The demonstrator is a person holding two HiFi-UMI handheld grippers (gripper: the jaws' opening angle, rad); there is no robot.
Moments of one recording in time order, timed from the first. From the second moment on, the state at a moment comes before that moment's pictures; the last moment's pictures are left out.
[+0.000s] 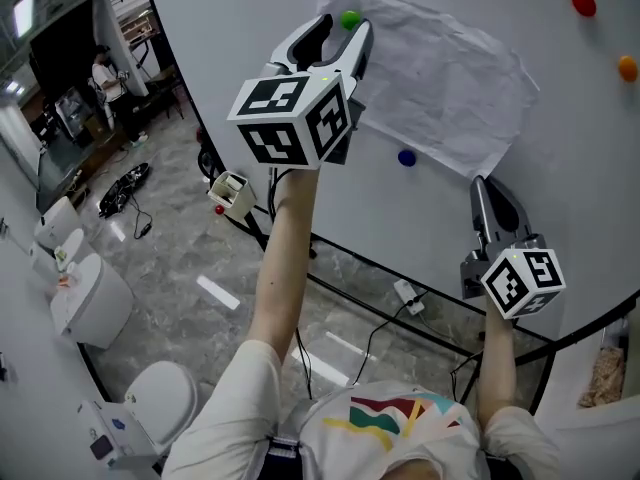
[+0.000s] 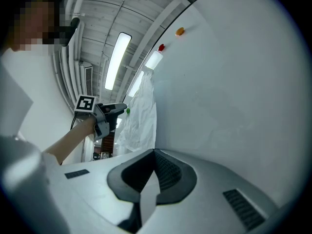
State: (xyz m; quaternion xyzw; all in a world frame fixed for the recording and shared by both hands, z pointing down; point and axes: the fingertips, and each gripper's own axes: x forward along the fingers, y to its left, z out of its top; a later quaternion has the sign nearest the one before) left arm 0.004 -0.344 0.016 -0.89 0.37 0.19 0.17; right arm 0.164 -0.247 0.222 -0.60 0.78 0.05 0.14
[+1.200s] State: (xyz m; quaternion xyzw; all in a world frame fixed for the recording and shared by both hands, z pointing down) left arm -0.065 -0.414 0.026 -0.87 0.45 0.17 0.14; right arm 0.177 -0.240 0.220 -0.62 0.77 0.05 0.13
